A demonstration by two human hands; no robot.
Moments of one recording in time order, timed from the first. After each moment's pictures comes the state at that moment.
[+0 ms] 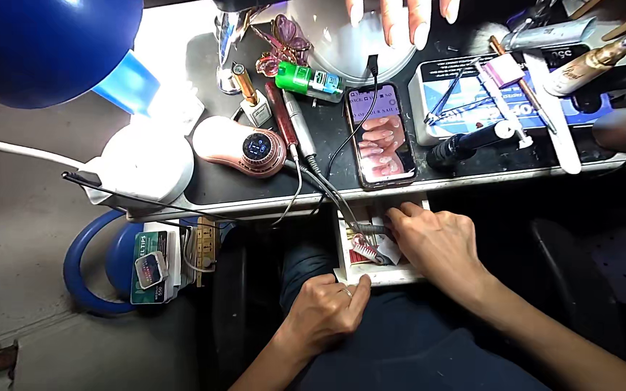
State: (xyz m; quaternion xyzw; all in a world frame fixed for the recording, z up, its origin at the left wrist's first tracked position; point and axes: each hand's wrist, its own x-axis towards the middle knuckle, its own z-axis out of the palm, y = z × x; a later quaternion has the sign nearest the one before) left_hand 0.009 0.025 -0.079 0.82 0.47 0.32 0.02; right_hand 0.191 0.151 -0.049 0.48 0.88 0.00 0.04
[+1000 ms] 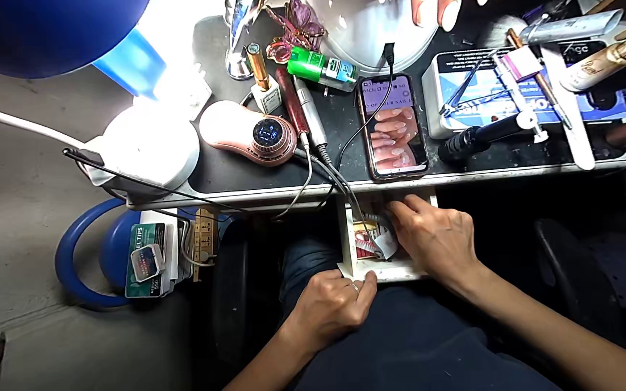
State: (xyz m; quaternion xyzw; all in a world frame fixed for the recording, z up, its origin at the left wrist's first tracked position) left_hand 0.011 0.022 -0.086 0.82 0.47 0.32 0.02; right_hand 0.191 0.151 -0.072 0.45 0.89 0.01 -0.07
